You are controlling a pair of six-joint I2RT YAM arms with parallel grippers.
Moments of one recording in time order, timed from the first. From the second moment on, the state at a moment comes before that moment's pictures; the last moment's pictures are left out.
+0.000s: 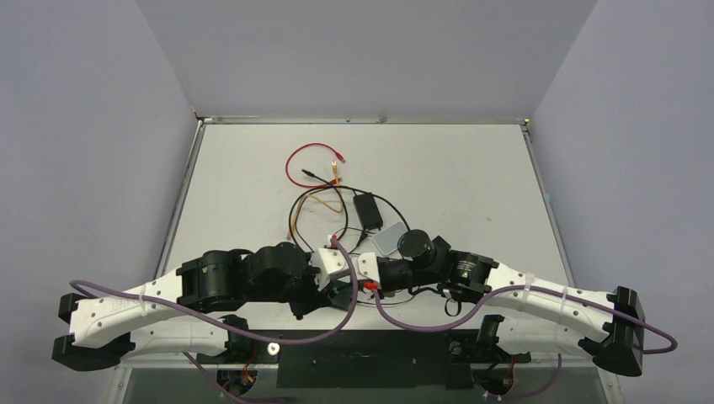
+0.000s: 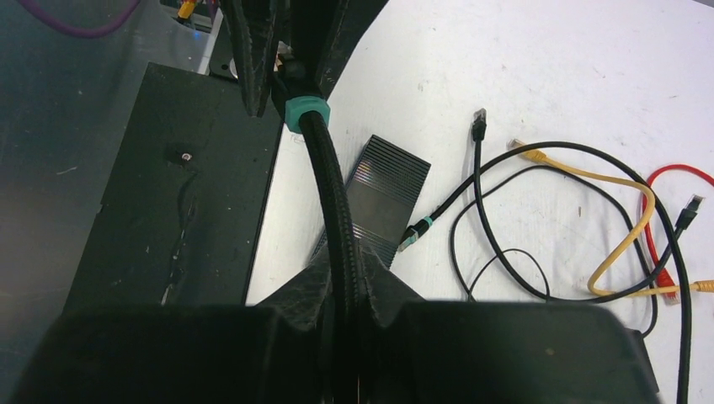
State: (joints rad) left arm -1.33 0.88 1.10 -0.94 -0.02 -0.20; right arm 1.14 1.04 0.81 -0.24 -0.45 -0.46
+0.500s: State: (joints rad) left arm -1.33 0.70 1.01 -0.73 -0.10 -0.23; right arm 1.16 0.80 0.69 -0.16 -0.32 -0.32
